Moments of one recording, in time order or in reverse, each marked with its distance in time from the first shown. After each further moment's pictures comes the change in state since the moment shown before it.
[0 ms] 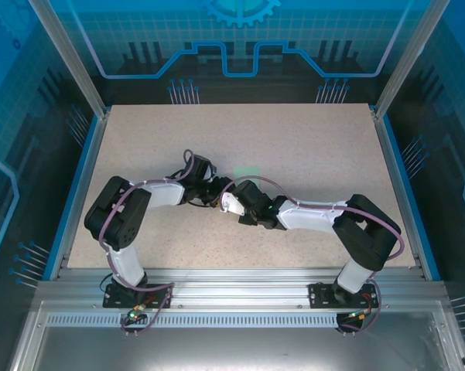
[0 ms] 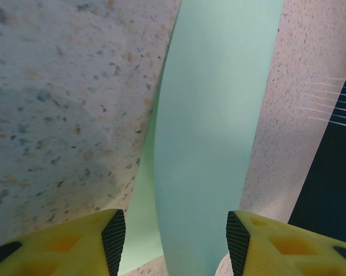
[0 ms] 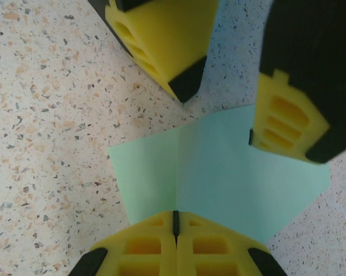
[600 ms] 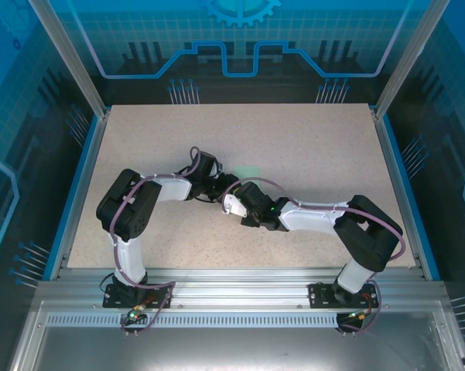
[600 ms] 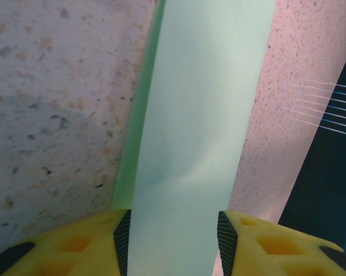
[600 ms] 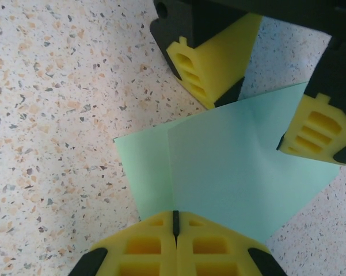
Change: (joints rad) left arm -0.010 0.109 0.088 0.050 0.027 -0.036; right arm -0.005 -0.012 -0.033 0.008 -0.003 0.000
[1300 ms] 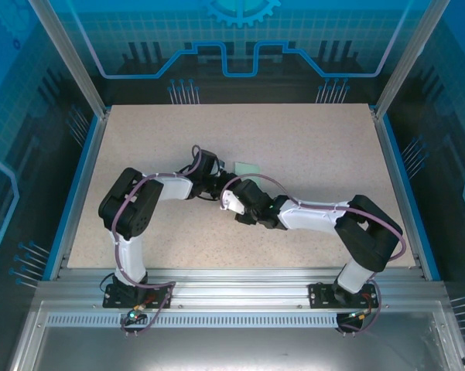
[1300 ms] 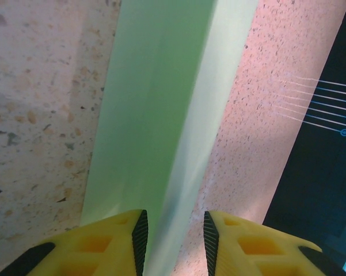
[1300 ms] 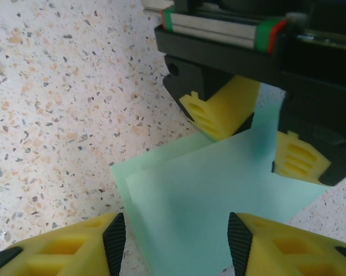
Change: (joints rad) left arm 0.000 0.018 0.016 0.047 0.035 -0.024; right arm 0.008 0.000 0.035 -0.009 -0.021 0.064
